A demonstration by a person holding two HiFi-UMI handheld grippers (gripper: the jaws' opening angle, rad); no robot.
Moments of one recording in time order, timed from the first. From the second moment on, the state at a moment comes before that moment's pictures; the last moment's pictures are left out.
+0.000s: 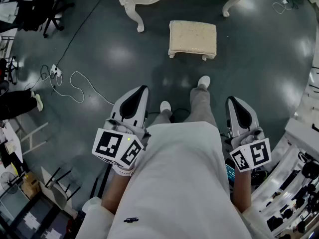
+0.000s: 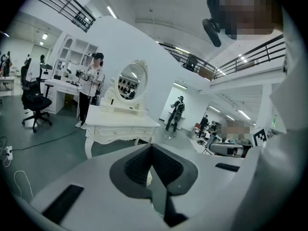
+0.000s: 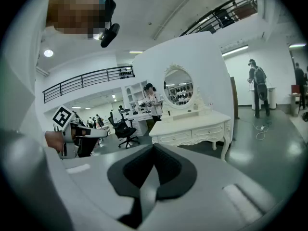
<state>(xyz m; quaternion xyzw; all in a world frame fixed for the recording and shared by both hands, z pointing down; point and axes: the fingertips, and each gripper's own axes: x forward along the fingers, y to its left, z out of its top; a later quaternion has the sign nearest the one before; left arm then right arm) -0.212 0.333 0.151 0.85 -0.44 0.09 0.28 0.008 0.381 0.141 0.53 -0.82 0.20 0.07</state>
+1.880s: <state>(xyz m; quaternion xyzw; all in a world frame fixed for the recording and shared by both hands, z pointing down) -0.052 0.420 0.119 0.86 -0.46 0.12 0.19 0.147 0.453 0.112 0.50 -0.86 0.12 -0.02</state>
